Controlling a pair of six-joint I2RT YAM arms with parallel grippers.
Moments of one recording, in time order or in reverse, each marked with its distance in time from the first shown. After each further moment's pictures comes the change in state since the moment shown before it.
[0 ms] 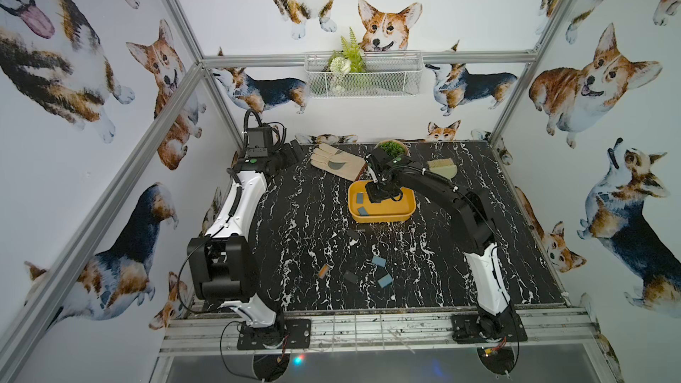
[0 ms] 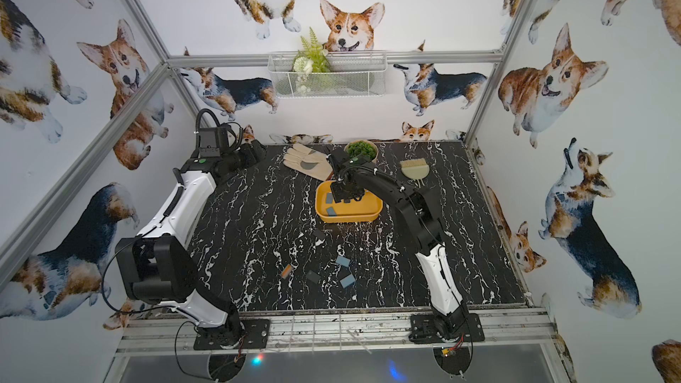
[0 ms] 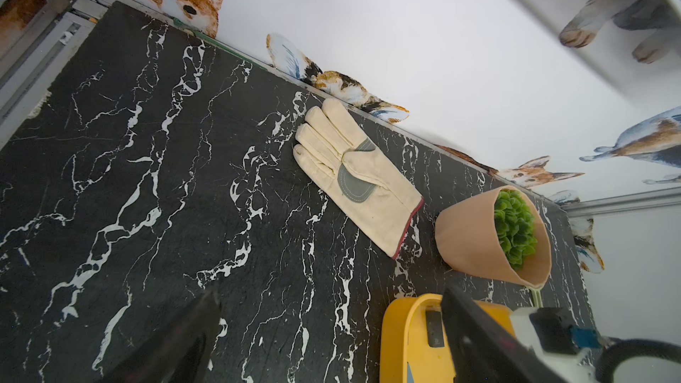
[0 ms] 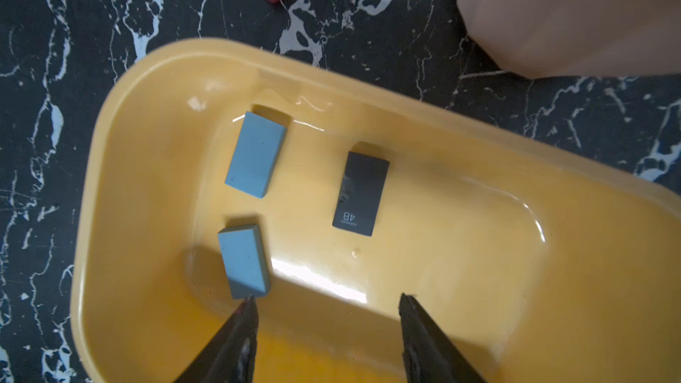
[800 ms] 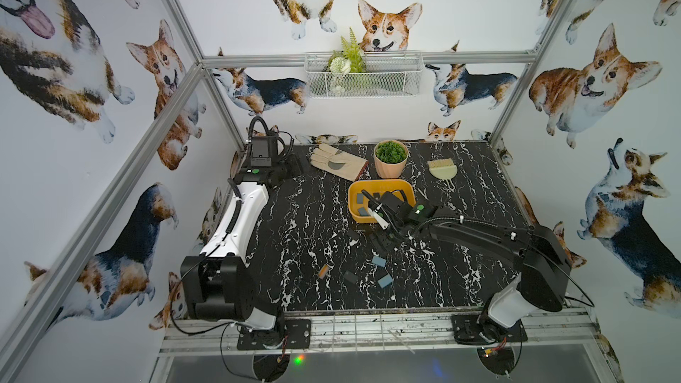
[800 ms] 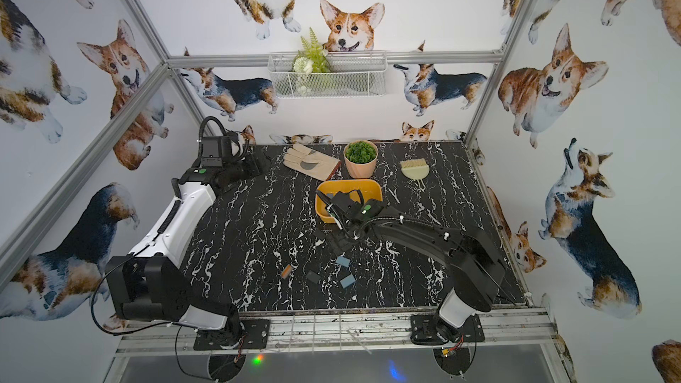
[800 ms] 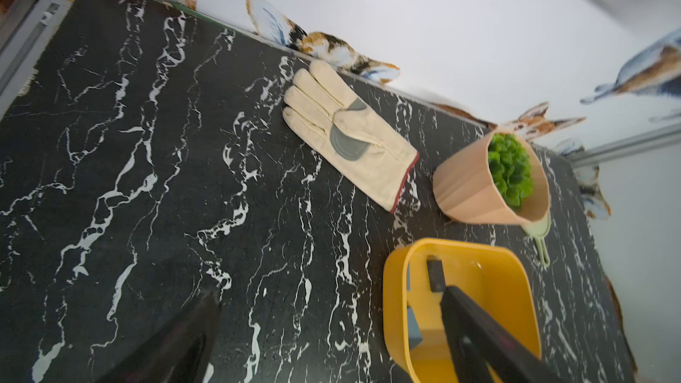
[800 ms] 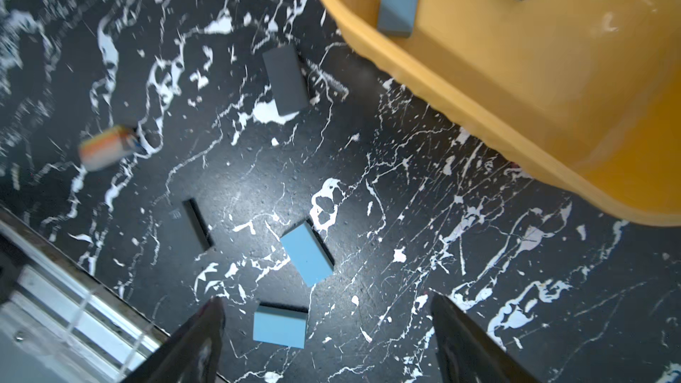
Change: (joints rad) left arm -0.104 -0.143 -0.125 -0.081 -0.028 0.097; right arm 0.205 -0.562 -0.636 0.143 -0.036 0.034
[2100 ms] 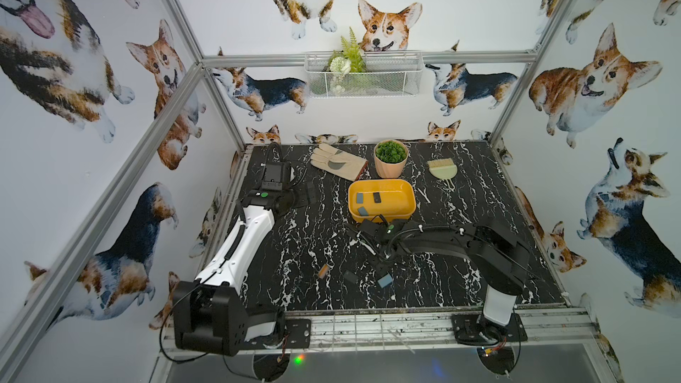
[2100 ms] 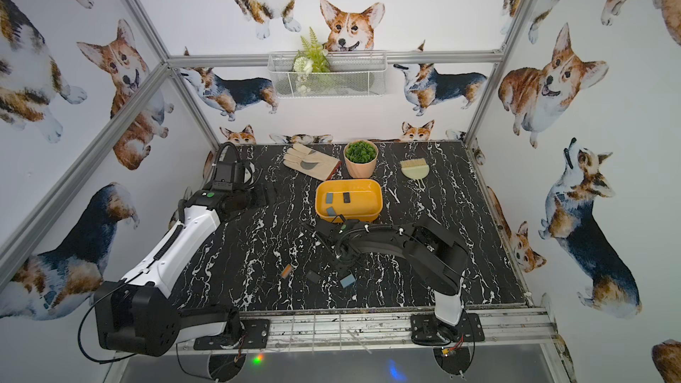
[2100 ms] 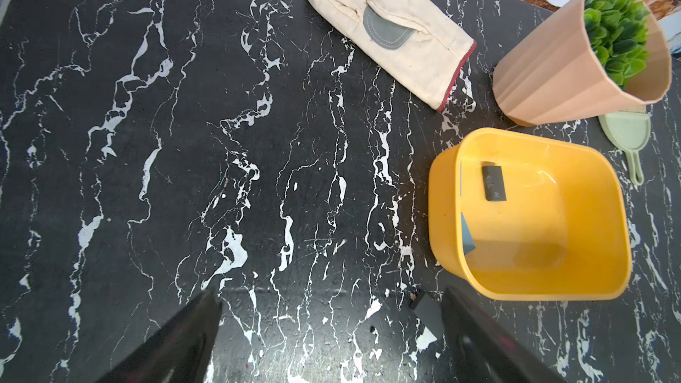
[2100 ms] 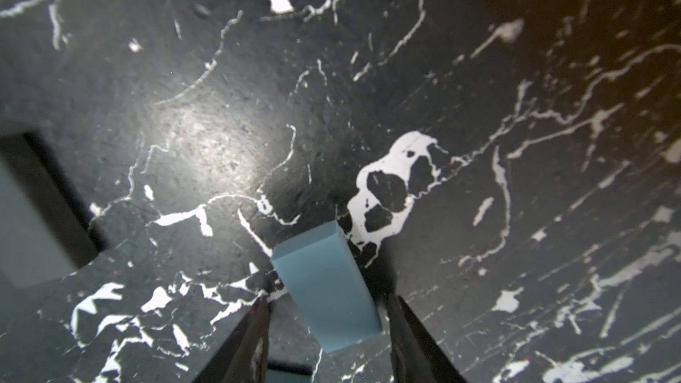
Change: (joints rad) left arm -0.052 -0.158 -0.245 -0.069 -0.105 0.005; right arm 0.154 0.259 -0.056 0.038 0.047 -0.079
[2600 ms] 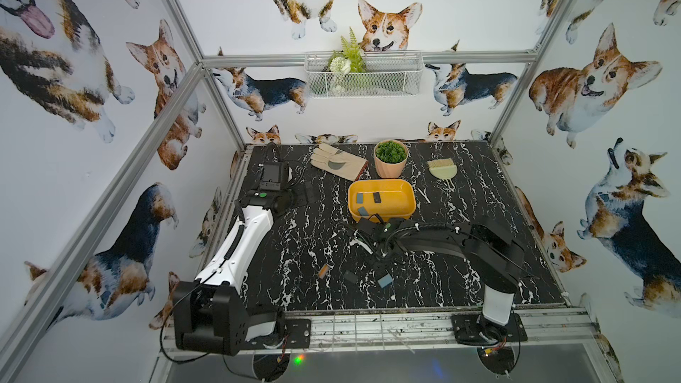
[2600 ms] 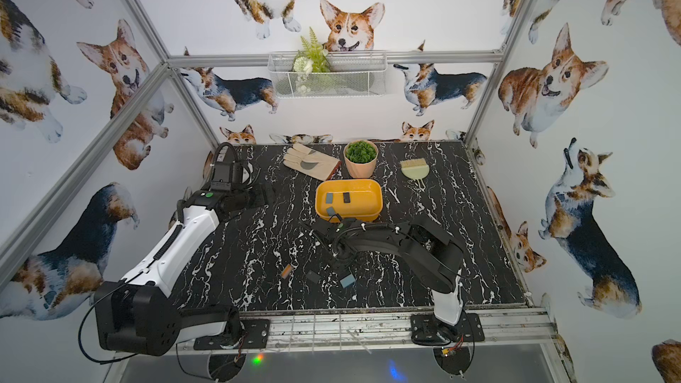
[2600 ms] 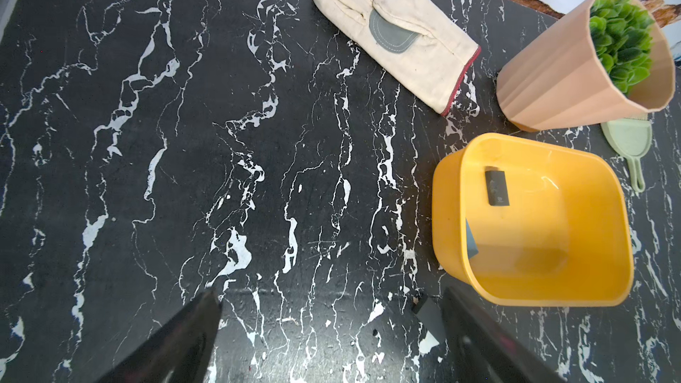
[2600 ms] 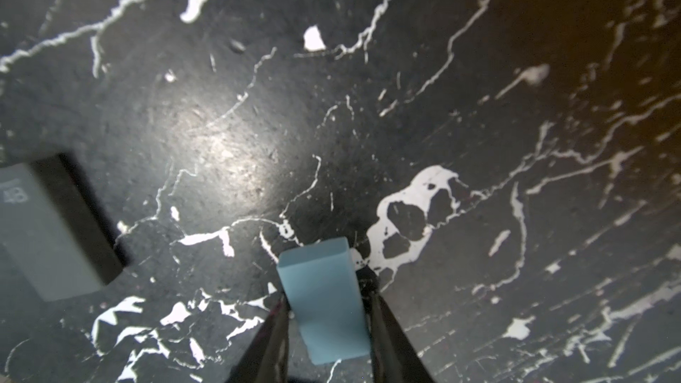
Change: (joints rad) left arm 0.019 0.000 -0.005 0.007 0.007 0.000; right arm -0.001 0.032 0.034 0.003 -0.015 -0.026
